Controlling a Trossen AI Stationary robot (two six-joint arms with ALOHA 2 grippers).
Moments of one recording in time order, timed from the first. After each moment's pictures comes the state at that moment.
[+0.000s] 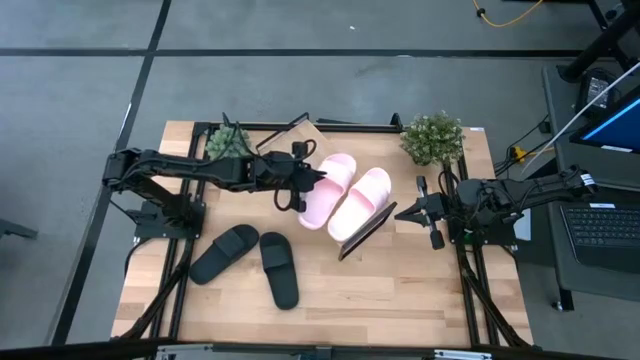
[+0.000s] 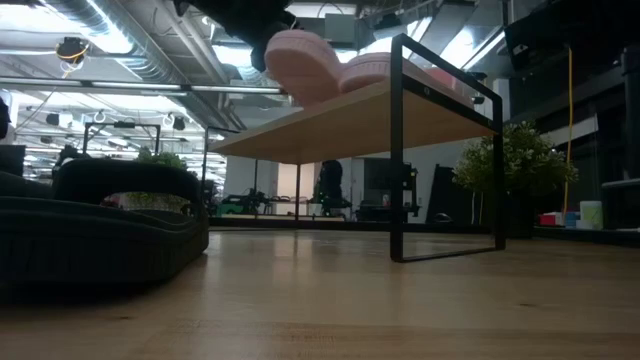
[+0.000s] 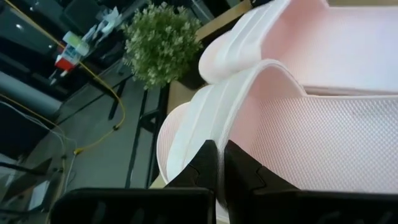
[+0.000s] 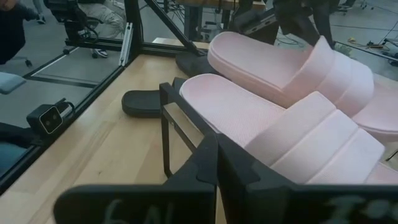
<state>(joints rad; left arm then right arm) 0.10 1.43 1.03 -0.04 -0.26 0.56 0.21 0.54 0.46 -0.18 0.06 -0.04</state>
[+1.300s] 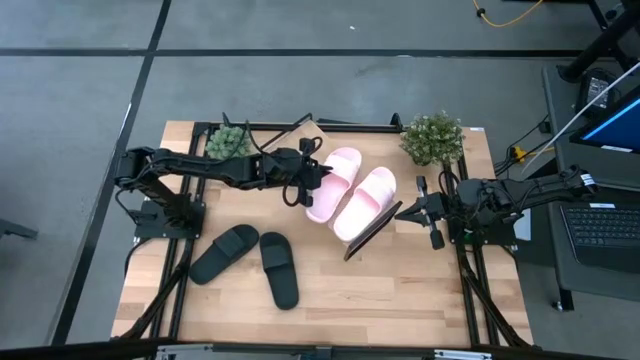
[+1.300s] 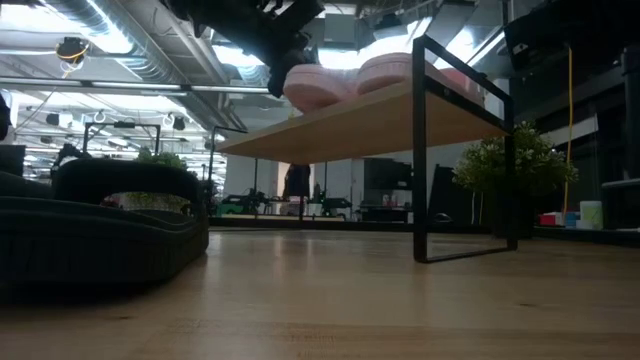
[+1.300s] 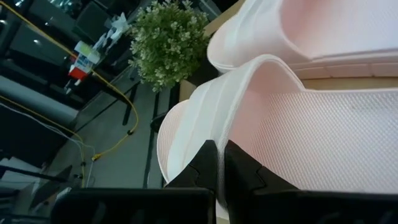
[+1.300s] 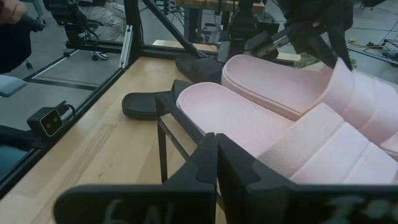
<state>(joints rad) 0.14 1.52 1.03 0.08 -0.25 0.66 0.21 0.54 0.46 -0.17 0.06 -0.03</state>
